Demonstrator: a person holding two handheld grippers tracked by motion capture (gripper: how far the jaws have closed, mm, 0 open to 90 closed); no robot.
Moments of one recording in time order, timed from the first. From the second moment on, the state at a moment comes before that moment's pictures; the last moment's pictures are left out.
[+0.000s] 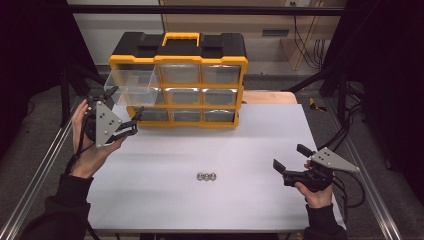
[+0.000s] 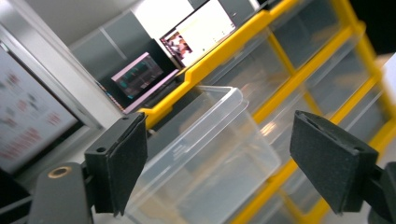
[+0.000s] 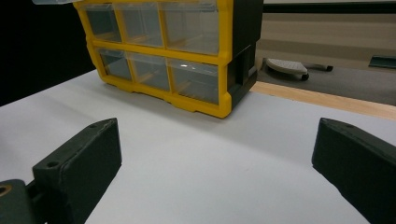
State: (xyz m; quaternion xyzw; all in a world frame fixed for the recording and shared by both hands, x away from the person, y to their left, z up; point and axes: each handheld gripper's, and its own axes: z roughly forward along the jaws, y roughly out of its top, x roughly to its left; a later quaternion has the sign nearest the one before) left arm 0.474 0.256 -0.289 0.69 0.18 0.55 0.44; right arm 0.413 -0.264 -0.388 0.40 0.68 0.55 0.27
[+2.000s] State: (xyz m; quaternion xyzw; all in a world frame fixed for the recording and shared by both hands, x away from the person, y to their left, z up) left arm 0.463 0.237 -0.390 0.78 0.28 0.19 0.52; right arm 0.416 -0.257 -0.394 0.39 0.71 0.53 0.26
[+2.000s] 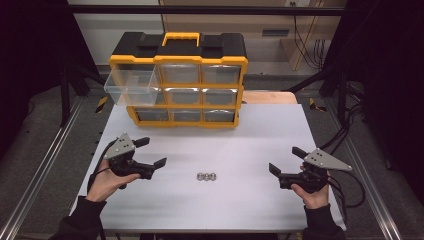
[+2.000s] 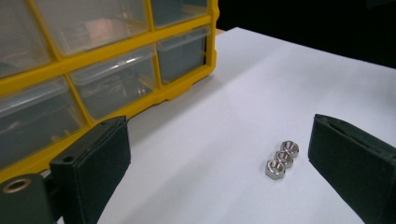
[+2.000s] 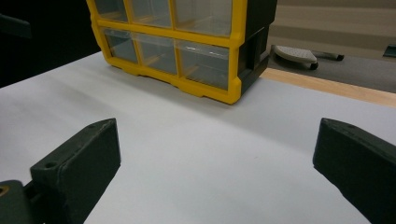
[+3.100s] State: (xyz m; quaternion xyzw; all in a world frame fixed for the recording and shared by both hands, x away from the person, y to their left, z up) left arm 0.467 0.142 -0.434 0.88 0.23 0.11 0.40; right arm 0.416 -0.254 -0.396 0.39 0.71 0.53 0.26
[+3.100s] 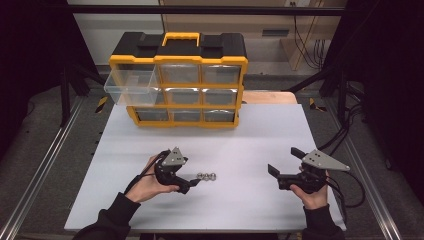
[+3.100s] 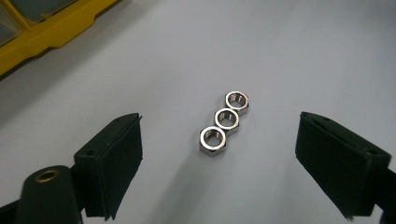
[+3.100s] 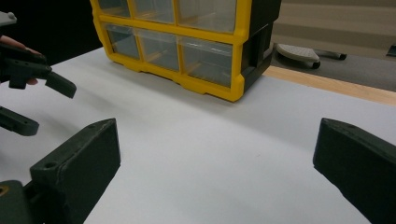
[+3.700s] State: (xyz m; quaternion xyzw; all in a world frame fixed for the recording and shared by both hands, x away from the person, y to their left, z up) left arm 0.476 0.126 -0.459 0.89 0.27 0.10 0.36; right arm 0.415 -0.254 -0.396 0.39 0.71 0.53 0.25
